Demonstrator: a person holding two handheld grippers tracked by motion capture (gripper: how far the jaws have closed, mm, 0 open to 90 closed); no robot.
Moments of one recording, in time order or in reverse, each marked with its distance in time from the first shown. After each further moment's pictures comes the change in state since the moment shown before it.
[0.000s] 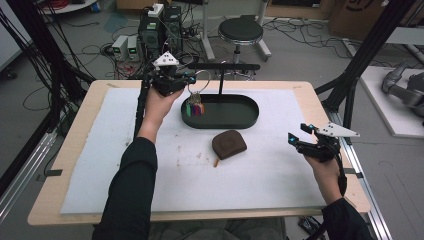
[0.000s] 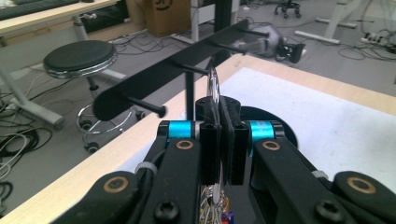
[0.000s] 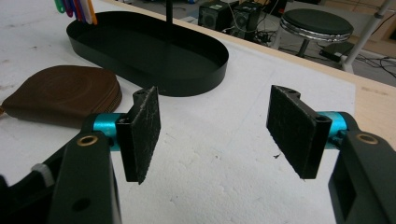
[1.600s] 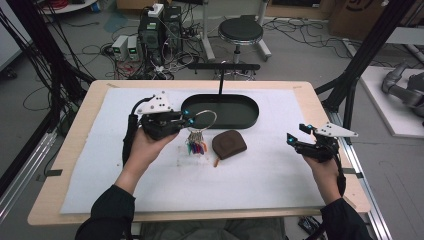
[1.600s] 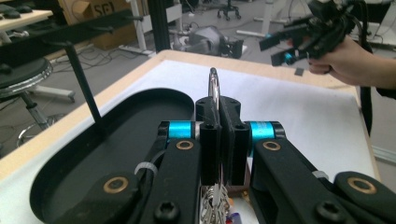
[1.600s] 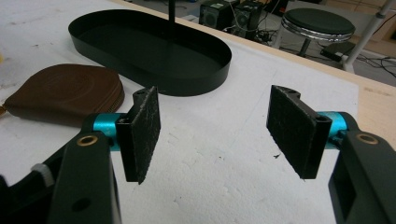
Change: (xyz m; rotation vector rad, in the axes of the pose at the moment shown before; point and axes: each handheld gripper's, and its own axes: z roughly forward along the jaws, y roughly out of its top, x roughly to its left) left arm -0.092 -0.040 -0.074 -0.049 -0.208 0.097; right arm 0.003 0.001 0.001 0.004 0.001 -0.010
